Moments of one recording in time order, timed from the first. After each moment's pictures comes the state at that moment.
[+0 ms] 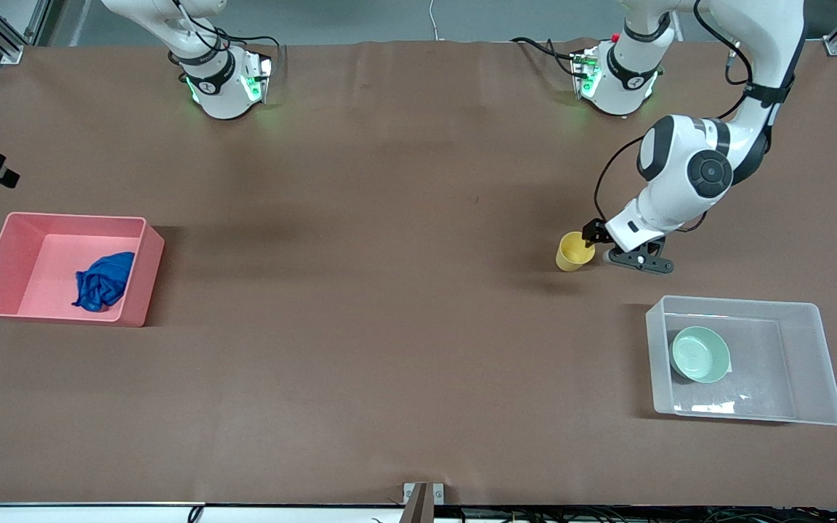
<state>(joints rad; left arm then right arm) -0.09 0.18 -0.15 -2.36 -0.11 2.52 0.07 -0.02 -0.02 -0.11 -1.52 0.04 1.49 0.04</state>
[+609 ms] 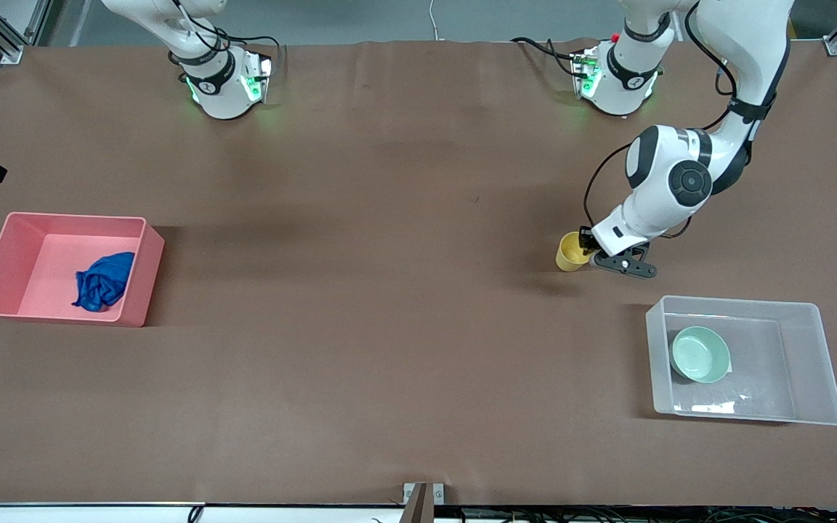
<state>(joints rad) -0.09 0.23 -0.17 -2.35 -0.11 2.56 0.07 -0.02 -0.01 -0.10 -1.46 -0.01 1.45 0.04</state>
